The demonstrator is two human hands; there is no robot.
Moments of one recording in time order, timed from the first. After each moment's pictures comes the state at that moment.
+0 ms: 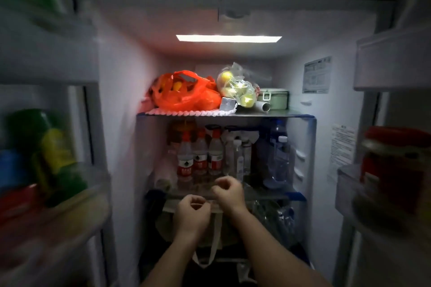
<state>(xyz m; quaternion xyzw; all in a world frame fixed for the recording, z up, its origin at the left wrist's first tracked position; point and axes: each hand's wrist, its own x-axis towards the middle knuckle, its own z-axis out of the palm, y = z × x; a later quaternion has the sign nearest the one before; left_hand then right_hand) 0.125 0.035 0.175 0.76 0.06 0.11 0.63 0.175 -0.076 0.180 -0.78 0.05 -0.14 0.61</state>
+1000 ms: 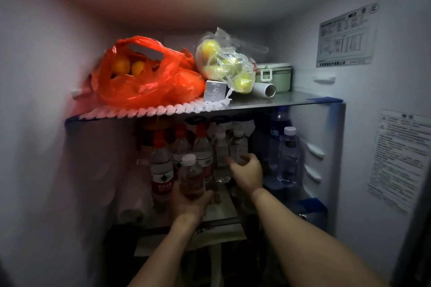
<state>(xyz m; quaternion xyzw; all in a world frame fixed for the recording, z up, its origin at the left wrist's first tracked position) 0.318 -0.003 0.154 0.71 0.02 0.13 0.69 0.356 -0.165 0.171 -0.72 0.15 -0.26 0.62</state>
